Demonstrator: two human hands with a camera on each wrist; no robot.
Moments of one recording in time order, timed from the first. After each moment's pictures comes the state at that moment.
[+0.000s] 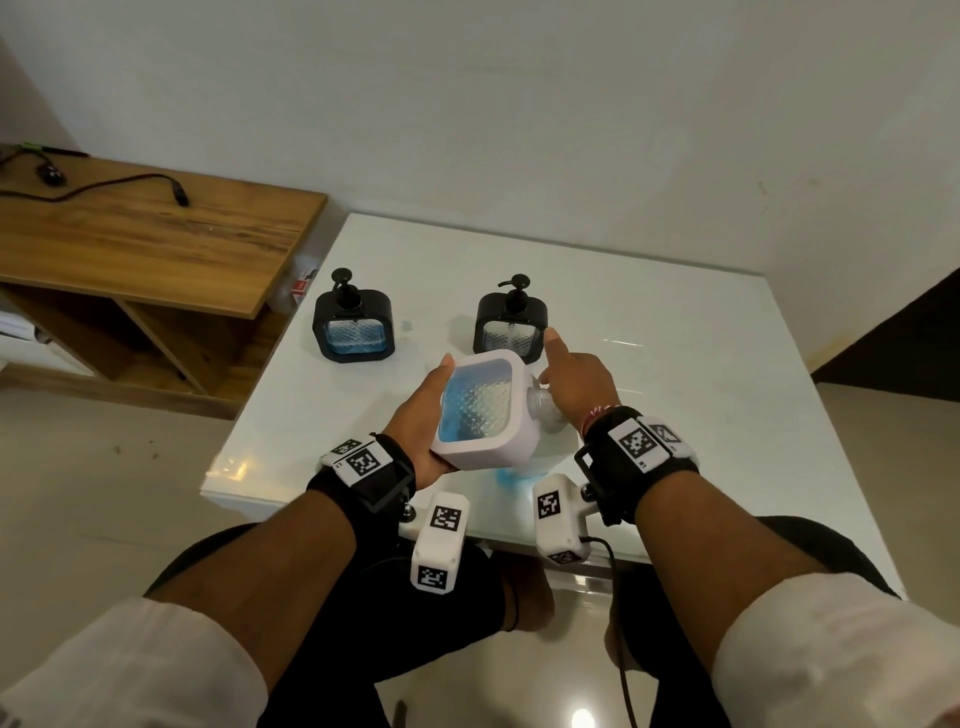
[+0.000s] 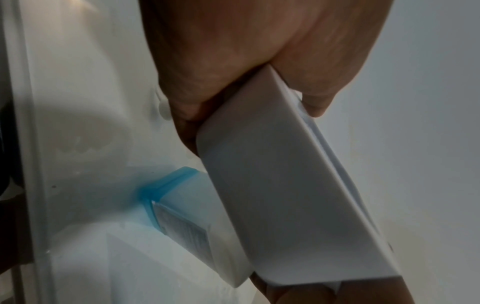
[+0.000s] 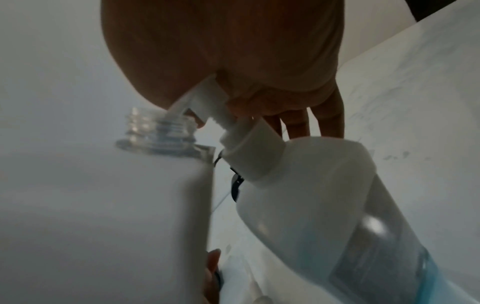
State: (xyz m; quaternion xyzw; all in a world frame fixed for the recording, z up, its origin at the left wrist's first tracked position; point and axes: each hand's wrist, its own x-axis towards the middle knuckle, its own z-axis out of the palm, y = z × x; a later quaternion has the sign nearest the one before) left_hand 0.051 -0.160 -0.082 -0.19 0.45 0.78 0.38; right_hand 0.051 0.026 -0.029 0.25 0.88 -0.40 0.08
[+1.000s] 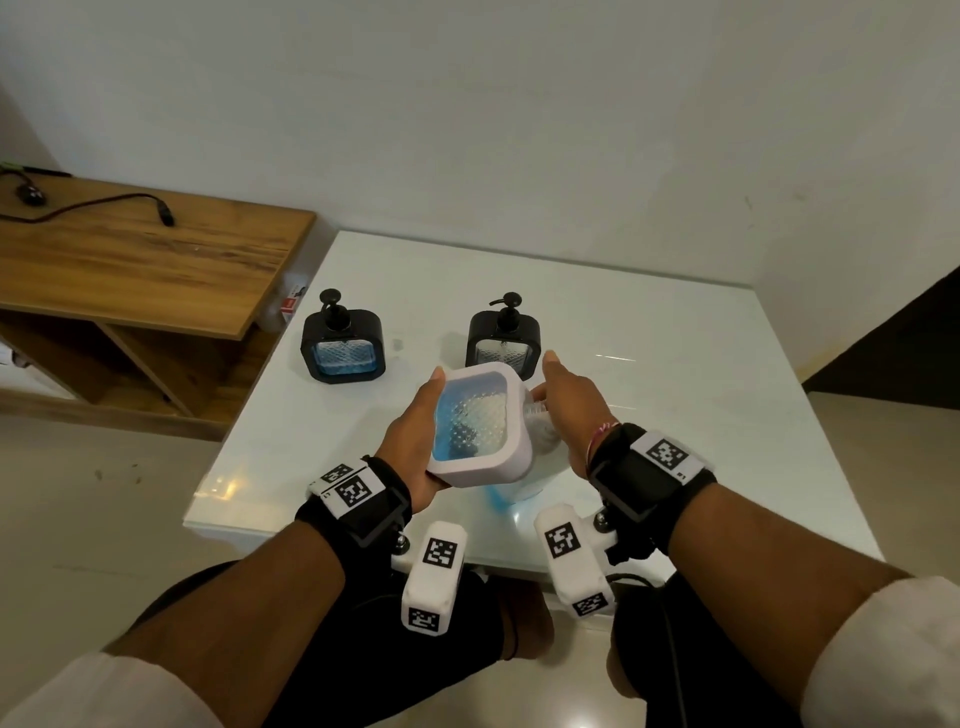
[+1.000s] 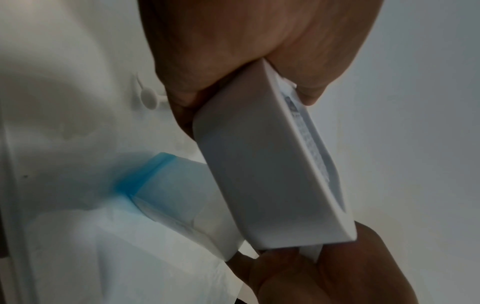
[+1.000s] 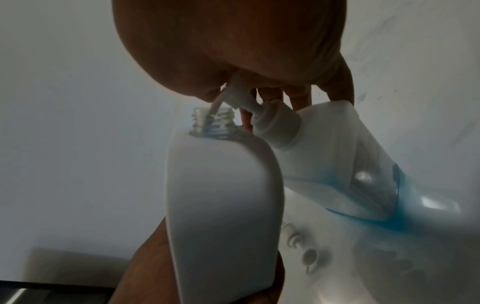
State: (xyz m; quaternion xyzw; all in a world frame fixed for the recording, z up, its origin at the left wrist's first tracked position) left_hand 0.034 -0.160 -0.106 -0.16 0.46 0.80 0.36; right_hand 0.057 0.019 -0.023 0.30 0.76 -0.57 0.07
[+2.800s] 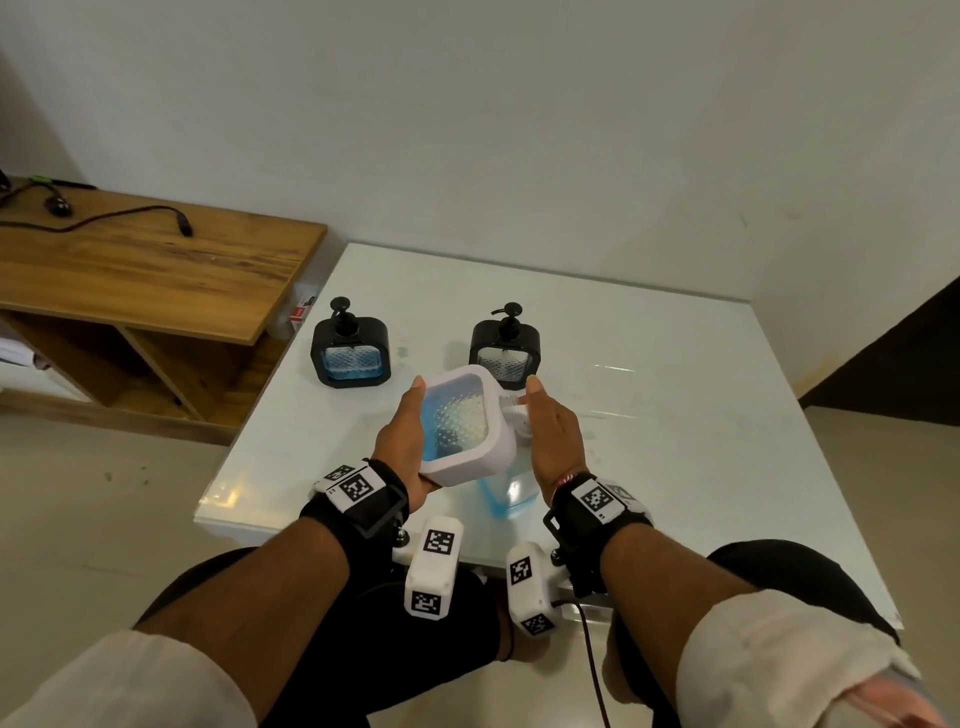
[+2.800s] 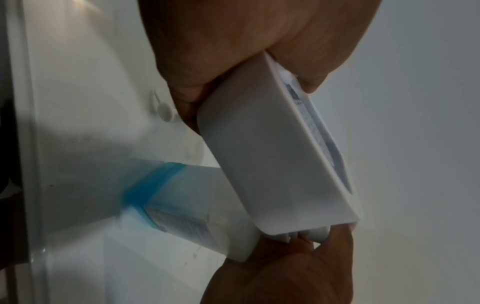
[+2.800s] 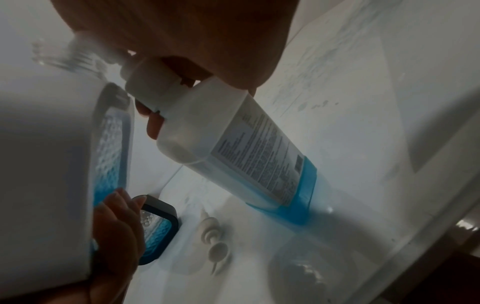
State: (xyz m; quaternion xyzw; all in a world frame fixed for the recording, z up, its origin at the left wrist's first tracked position) left_hand 0.041 -0.167 -0.095 -0.26 0.47 0.79 0.30; right_hand 0.088 -0.010 -0.052 0.20 0.72 -0.67 -0.07
